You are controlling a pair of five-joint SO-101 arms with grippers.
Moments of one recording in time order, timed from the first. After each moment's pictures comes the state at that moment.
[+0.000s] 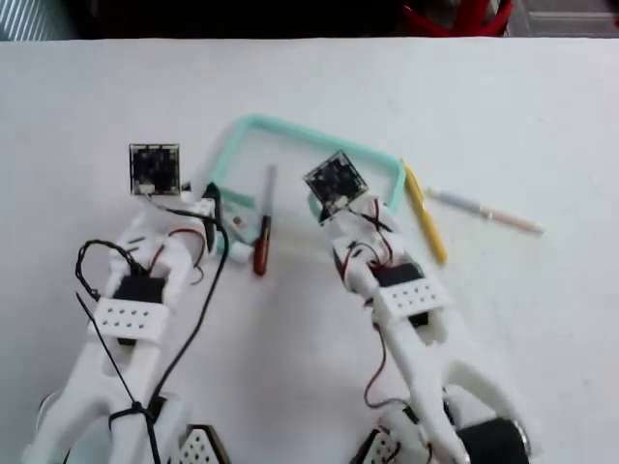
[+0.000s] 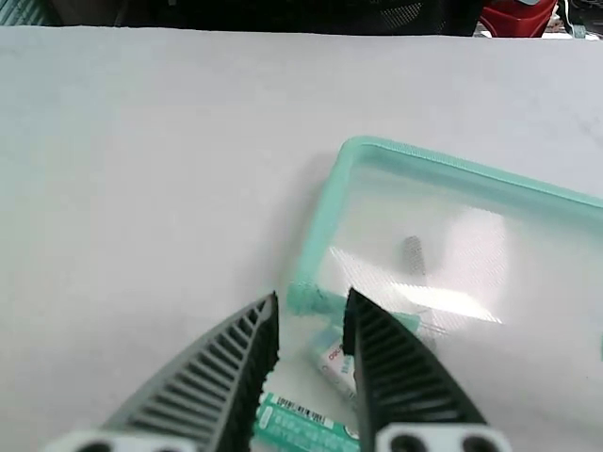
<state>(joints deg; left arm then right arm) 0.3 -39.8 68.7 13.2 4.9 -18.6 -27.6 62.2 8.1 24.8</state>
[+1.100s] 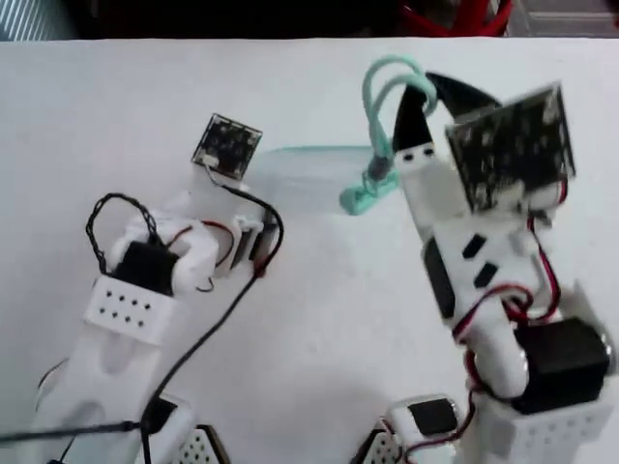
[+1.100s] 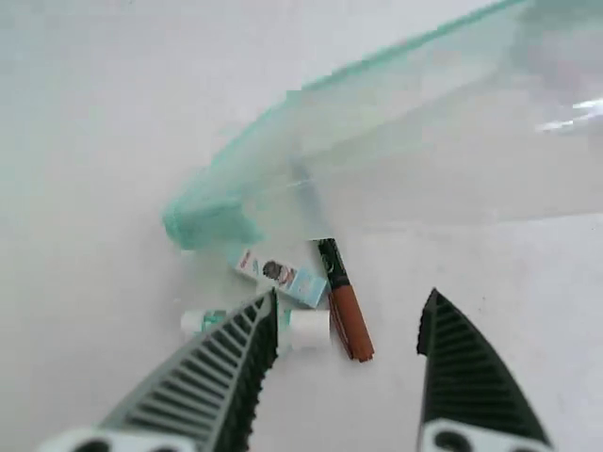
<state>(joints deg) 13.1 -41.2 41.3 59.3 -6.5 -13.1 -36.1 -19.1 71.2 18.7</state>
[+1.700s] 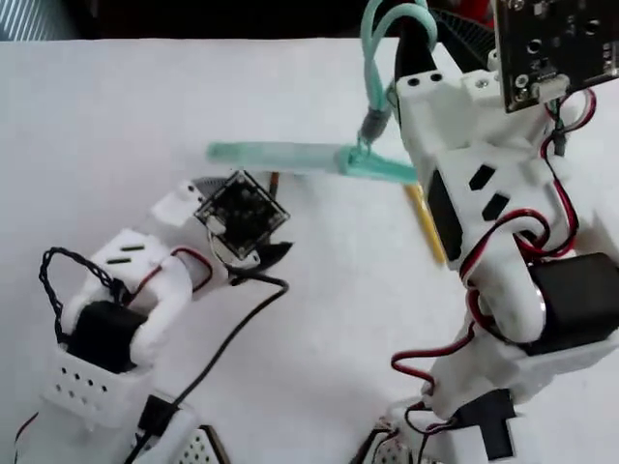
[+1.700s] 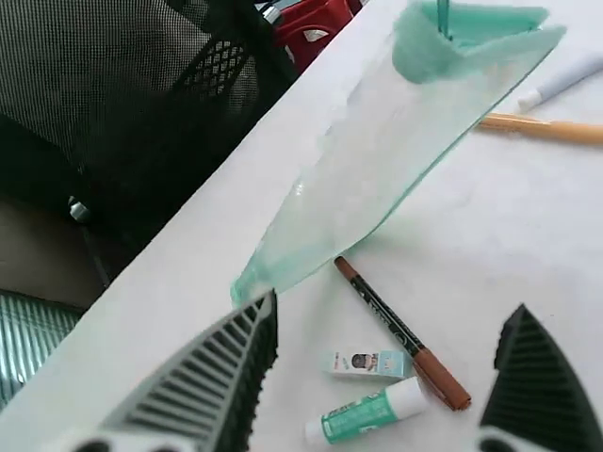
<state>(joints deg) 16.9 -58.9 40.3 59.5 -32.8 -14.8 -9.4 -65.3 89.6 12.3</state>
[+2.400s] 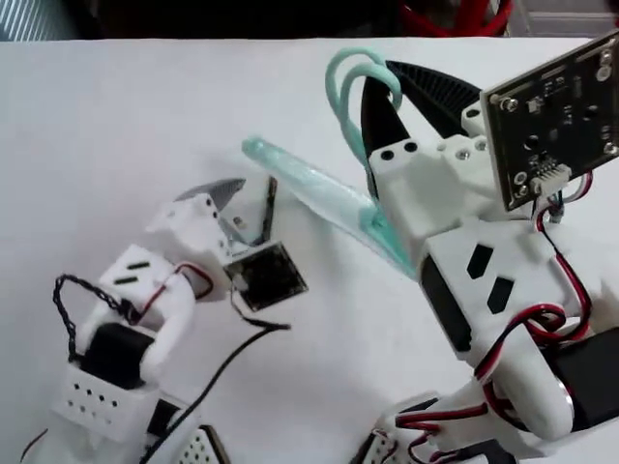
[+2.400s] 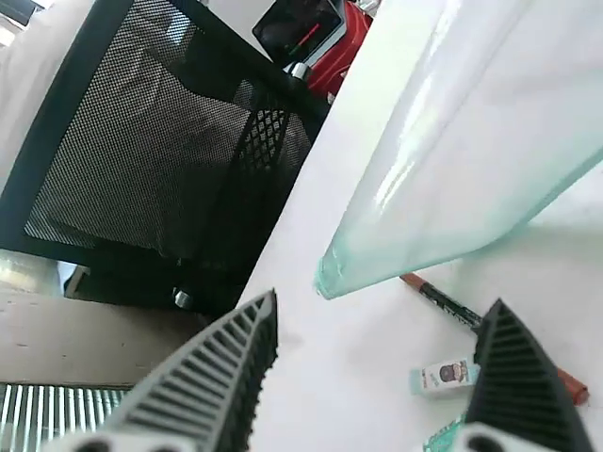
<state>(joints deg) 16.7 -67.4 54.9 46.0 -53.6 -22.7 -14.6 -65.7 97.5 12.3</state>
